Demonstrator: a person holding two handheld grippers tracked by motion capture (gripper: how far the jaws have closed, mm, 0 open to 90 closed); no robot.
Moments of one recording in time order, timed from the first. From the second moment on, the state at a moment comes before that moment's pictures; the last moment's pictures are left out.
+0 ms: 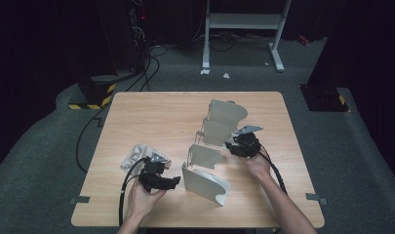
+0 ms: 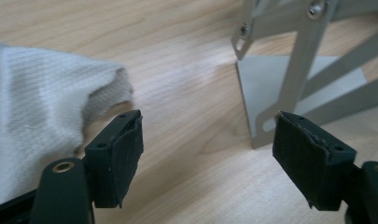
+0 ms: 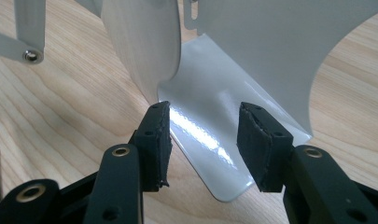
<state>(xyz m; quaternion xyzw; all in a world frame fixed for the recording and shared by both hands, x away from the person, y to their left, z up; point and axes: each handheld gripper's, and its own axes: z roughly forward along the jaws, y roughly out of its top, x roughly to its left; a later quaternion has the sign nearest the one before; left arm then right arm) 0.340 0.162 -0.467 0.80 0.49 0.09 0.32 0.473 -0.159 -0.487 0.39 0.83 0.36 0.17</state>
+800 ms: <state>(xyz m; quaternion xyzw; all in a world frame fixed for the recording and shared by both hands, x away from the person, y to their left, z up) 0.336 0.146 -0.489 0.80 0.51 0.07 0.32 0.476 -0.134 -0.485 0.36 0.84 0.36 0.16</state>
